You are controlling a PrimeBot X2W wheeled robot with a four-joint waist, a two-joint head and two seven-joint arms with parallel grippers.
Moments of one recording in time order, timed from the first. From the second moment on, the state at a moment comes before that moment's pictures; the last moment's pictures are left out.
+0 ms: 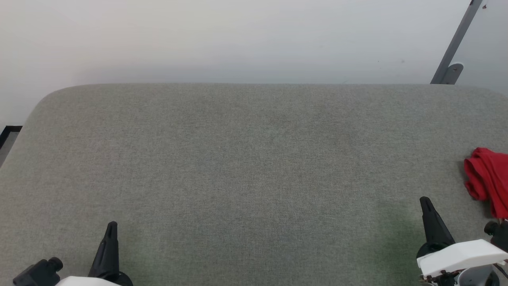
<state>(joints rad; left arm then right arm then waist) 0.10 0.18 0.01 0.16 -0.79 -0.13 -0.15 0.01 -0.10 -0.09 0.19 0.78 0.13 -0.01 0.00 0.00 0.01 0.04</state>
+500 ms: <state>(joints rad) 0.06 0.15 0.02 0.18 -0.97 -0.13 -0.10 -0.01 -0.09 -0.10 0.20 0.96 0.13 0.02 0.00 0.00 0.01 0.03</state>
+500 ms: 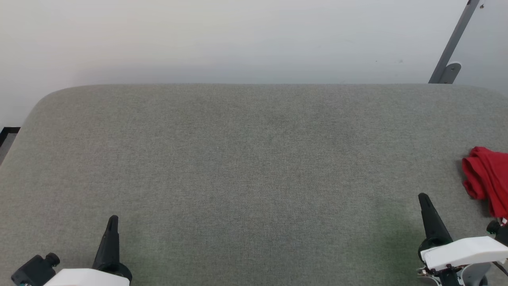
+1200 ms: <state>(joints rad) 0.01 0.13 0.05 0.20 -1.18 -0.13 -0.04 -0.04 -0.08 -0.10 0.21 1.16 0.13 0.05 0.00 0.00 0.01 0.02</state>
